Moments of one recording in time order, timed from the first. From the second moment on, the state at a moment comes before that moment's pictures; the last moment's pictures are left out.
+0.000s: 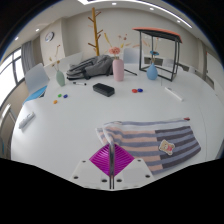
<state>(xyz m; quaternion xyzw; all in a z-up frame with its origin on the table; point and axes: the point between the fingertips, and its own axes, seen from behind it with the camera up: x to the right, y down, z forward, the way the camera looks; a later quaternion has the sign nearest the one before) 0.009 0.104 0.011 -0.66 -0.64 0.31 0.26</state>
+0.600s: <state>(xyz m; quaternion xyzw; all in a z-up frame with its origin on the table) 0.011 0.324 0.044 -0.68 -0.59 0.24 0.37</state>
